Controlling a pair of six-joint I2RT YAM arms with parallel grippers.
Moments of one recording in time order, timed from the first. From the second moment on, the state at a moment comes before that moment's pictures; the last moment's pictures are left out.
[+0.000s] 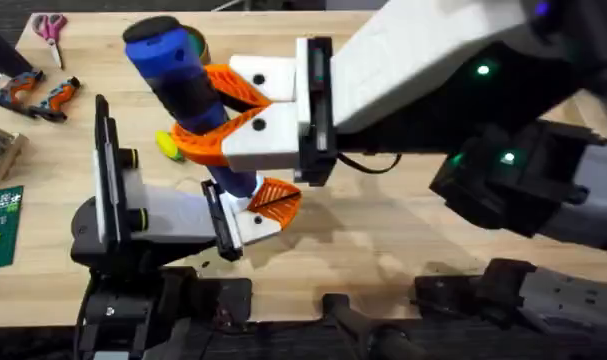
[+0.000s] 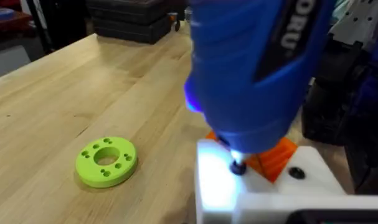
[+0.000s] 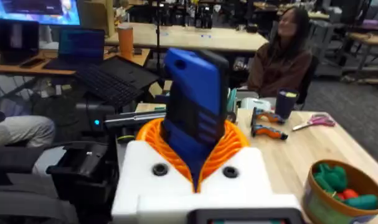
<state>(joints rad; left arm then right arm) -0.01 0.01 0.01 -0.14 1.21 0.08 0.90 1.21 0.81 0.52 -0.63 -0.01</state>
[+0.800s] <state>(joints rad) -0.01 0.01 0.01 -0.14 1.21 0.08 0.90 1.22 0.81 0.53 -0.63 0.00</state>
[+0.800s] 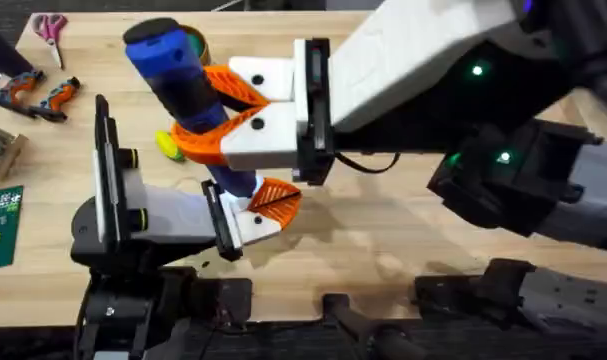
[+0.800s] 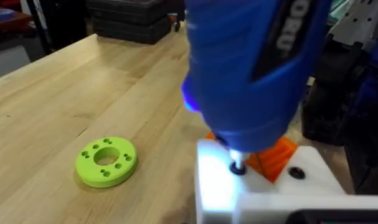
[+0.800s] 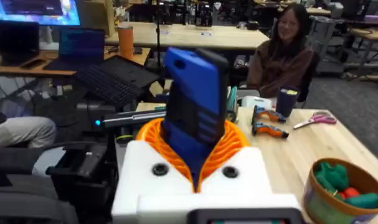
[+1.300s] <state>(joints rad) -0.01 0.01 0.01 -0.13 1.18 0.08 0.84 1.22 0.98 0.32 -0.64 -0.02</state>
